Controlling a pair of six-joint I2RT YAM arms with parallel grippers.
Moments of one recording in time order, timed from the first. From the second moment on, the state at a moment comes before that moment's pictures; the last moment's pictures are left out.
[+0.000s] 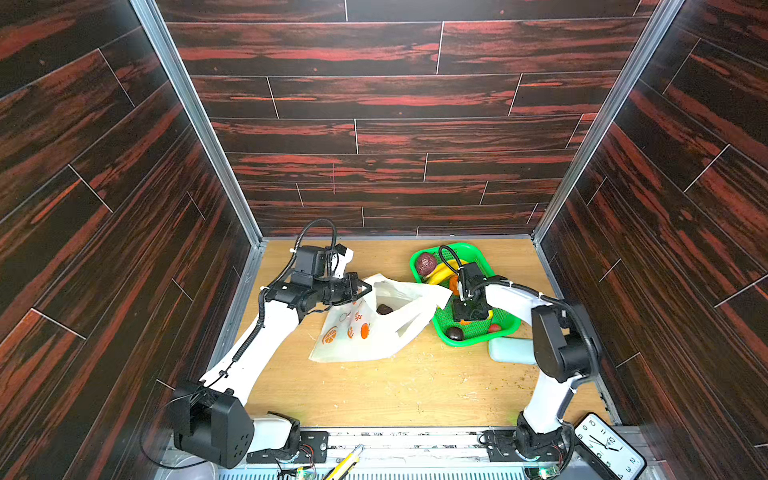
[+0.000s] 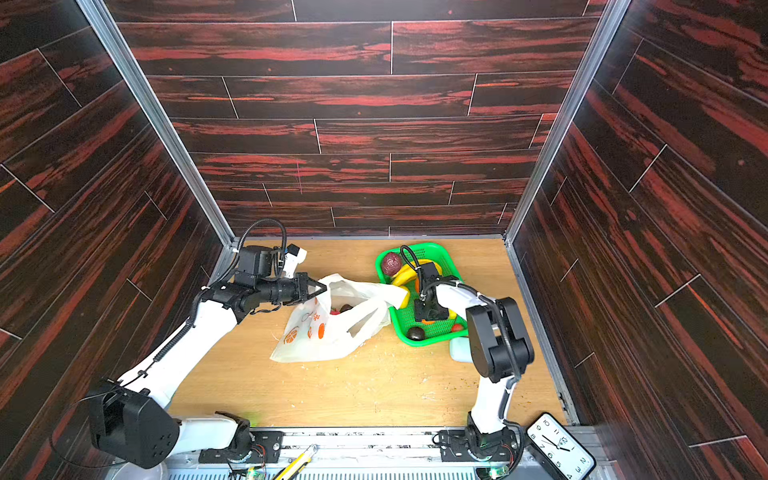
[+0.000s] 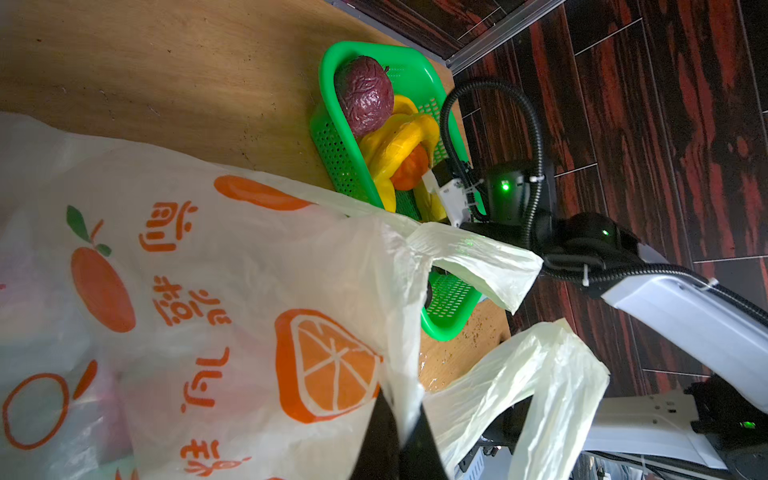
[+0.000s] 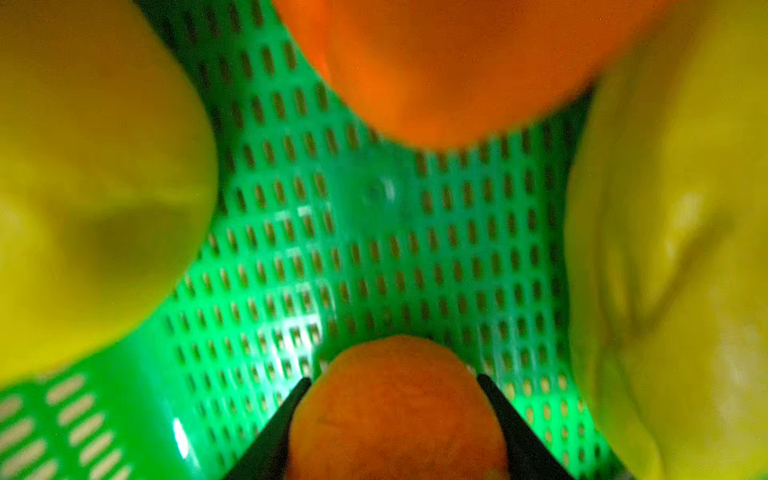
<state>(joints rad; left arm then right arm) -0.27 1.35 1.17 -0.51 0.68 -0.53 0.33 1.82 1.17 -0.66 0.05 0.21</state>
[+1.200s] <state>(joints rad) -0.27 1.35 1.14 -0.45 0.68 -0.56 0.62 1.38 1.51 -0.71 -0.18 0.27</state>
